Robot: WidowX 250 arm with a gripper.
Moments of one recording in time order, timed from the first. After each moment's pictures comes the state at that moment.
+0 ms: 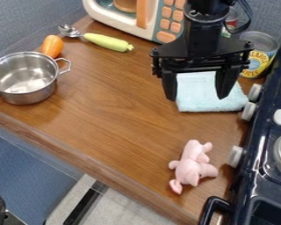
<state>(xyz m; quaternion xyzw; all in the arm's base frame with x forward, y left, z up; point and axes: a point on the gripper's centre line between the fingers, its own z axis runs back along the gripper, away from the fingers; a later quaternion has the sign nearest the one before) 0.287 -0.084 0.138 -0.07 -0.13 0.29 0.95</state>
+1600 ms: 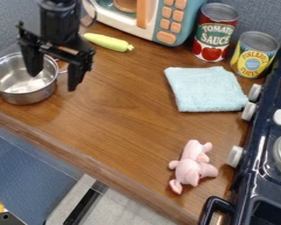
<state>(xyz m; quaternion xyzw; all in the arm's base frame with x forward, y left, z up) 0.233 0.101 0.098 0.07 -0.02 0.13 0.99</state>
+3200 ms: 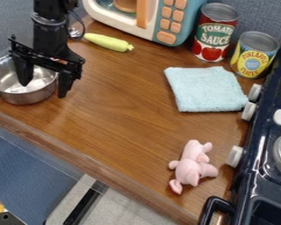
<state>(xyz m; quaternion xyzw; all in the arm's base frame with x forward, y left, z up) 0.236 0.126 0.075 0.09 0.01 0.18 0.98</state>
